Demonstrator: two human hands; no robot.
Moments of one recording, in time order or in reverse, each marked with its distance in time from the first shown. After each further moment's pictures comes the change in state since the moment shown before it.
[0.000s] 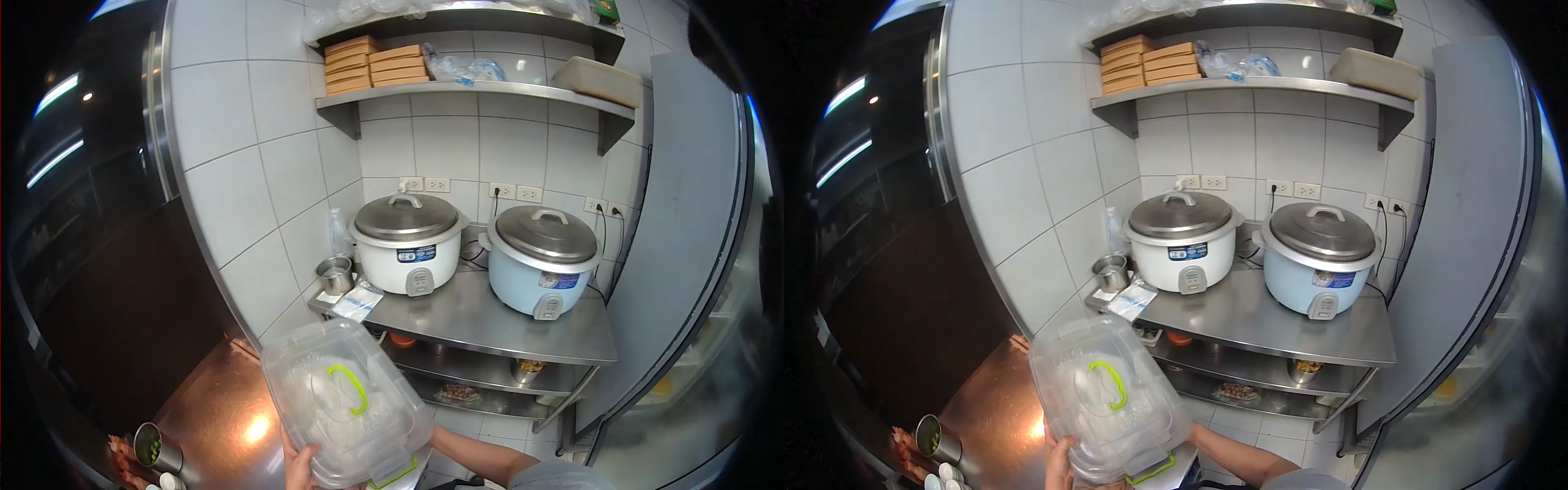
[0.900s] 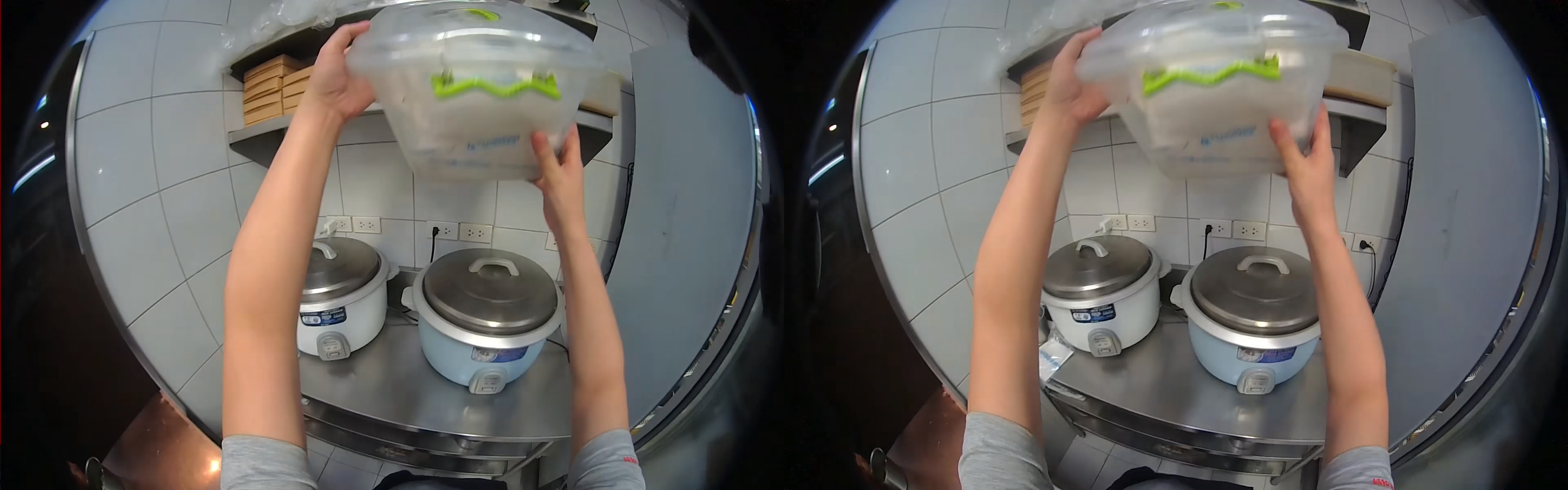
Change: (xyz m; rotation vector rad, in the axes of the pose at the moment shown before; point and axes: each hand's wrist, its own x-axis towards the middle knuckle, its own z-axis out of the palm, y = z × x) left_hand 0.270 0.262 0.645 -0.516 -1.319 0.366; right_hand -0.261 -0.619 -0.045 -0.887 0.536 -1.779
